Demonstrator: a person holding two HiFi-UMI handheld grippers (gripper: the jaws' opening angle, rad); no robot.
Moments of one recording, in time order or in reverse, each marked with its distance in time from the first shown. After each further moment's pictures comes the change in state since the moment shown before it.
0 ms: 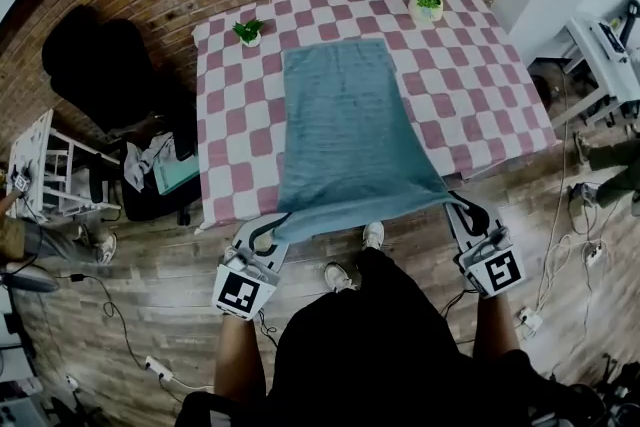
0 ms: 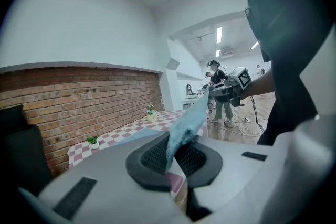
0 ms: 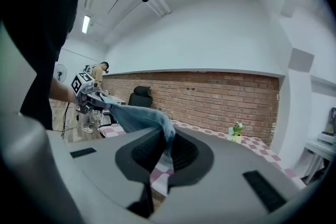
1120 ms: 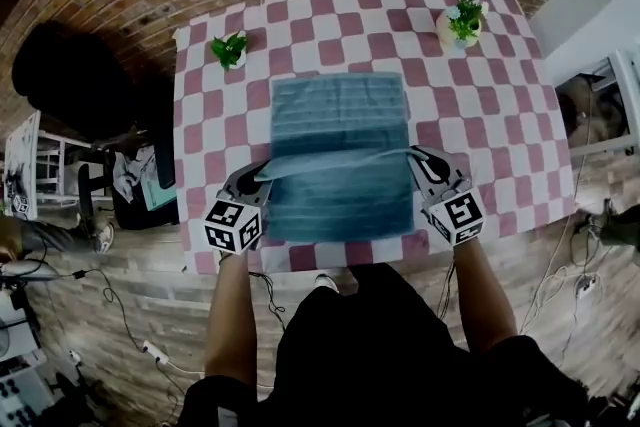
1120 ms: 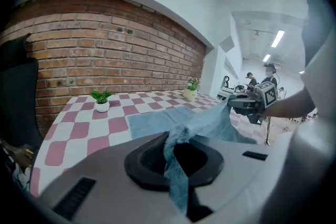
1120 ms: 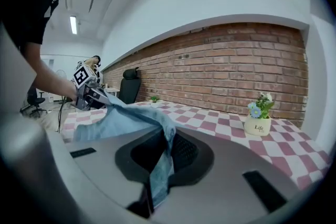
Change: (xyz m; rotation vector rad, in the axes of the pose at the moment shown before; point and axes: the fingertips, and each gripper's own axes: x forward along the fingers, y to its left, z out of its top) left arm 0.231 0.218 -0.112 -0.446 0.257 0.186; right arm 0.278 -0.173 -0.133 0.072 0.154 0.139
